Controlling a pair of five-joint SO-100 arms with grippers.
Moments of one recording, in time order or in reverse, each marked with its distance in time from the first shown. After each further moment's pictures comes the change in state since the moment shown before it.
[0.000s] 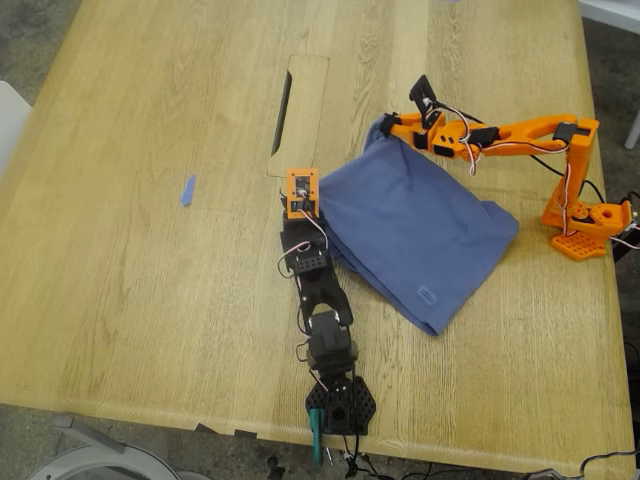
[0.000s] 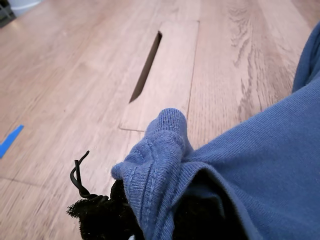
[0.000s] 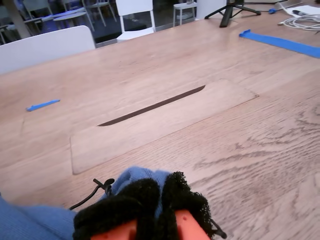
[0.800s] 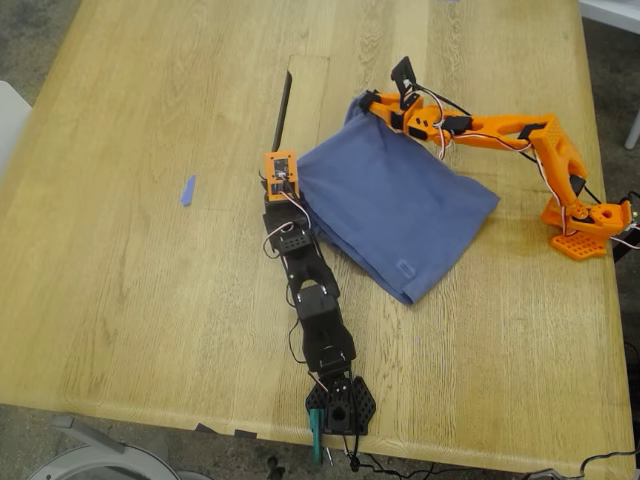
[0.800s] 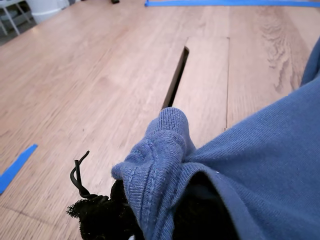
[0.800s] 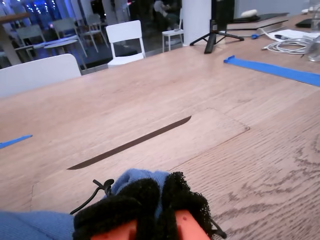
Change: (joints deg) arm 0 -4.3 -20.6 -22.8 0.0 -0.7; arm 1 4.3 -25.8 -36.8 4.2 0.0
